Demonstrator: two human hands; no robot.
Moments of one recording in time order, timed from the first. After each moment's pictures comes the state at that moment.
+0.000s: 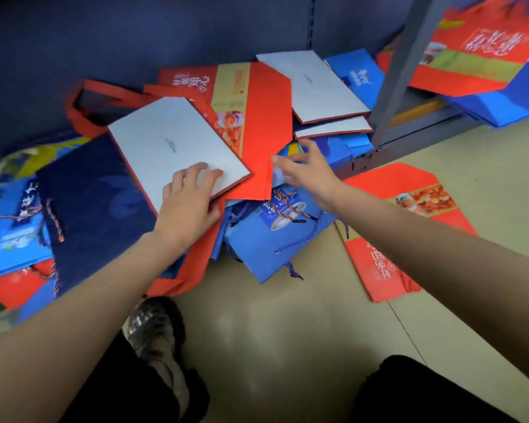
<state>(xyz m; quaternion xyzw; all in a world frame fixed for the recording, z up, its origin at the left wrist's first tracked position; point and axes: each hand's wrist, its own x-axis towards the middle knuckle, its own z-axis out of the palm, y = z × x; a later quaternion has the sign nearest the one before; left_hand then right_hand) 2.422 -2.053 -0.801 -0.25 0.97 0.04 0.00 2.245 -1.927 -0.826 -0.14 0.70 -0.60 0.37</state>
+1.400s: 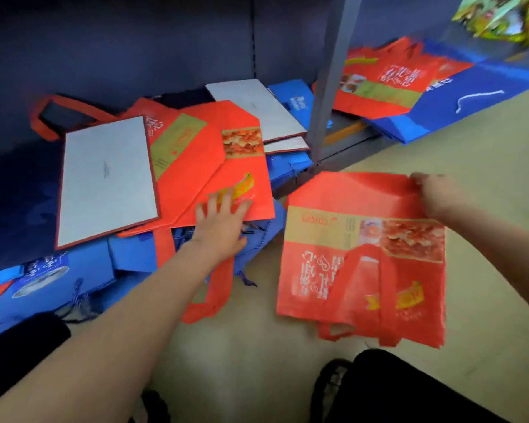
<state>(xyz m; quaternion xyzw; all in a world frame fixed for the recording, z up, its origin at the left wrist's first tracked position) 2.360 -1.963 -0.816 -0.17 0.98 -0.02 0.11 2.133 -1.674 -0.796 -0.17 0.98 -0.01 0.10</state>
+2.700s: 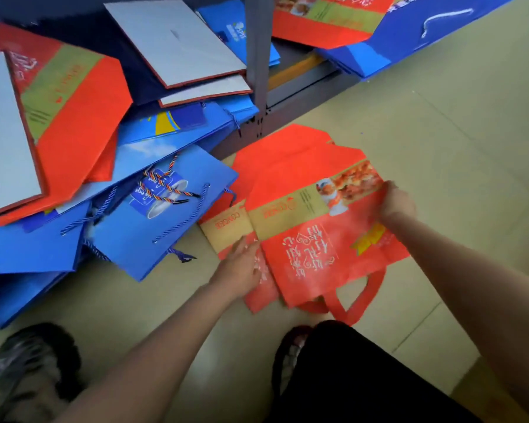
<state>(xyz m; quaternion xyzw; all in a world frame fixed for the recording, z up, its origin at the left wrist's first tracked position) 2.359 -1.842 -0.934 -0.12 0.92 0.26 0.27 2.159 -1.616 -0.914 0.04 0.98 -0.09 0.18</state>
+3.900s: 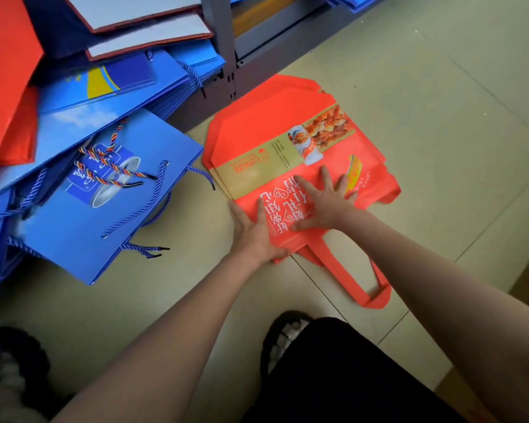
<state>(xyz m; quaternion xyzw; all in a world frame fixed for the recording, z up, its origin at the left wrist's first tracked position) 2.306 -1.788 -0.976 -0.23 0.87 0.32 0.30 2.197 -1.659 -0.971 -0.16 0.92 -0.04 0.37</state>
